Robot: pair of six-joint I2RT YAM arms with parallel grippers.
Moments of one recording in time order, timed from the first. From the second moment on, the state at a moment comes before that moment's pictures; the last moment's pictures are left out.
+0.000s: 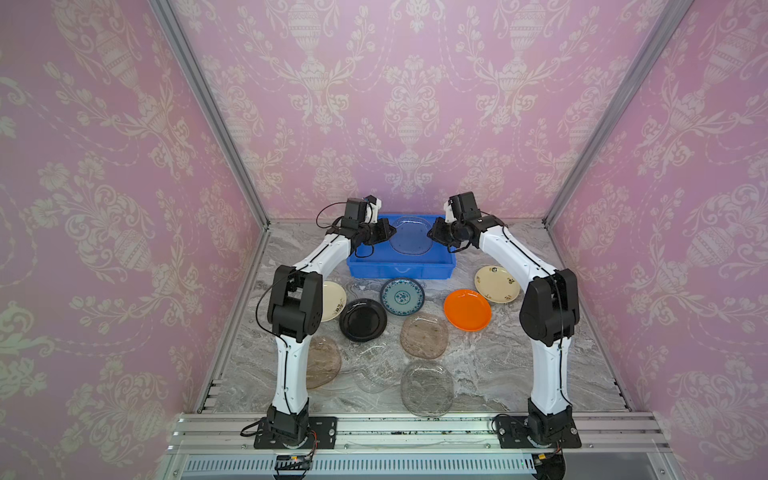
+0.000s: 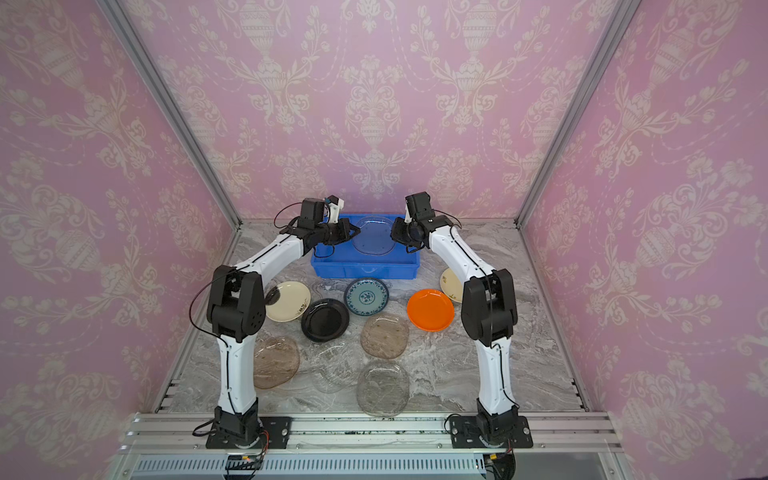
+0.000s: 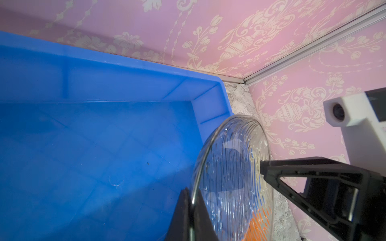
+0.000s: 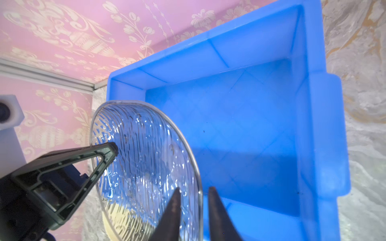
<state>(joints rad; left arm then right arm) -0.27 2.17 1.80 -0.23 0.53 -0.53 0.32 2.11 1.93 -0.60 -0.22 0.61</state>
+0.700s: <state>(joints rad) -0.35 2.49 2.13 -0.37 0.38 -0.62 0.22 1.88 1.69 -0.49 -0.18 0.66</state>
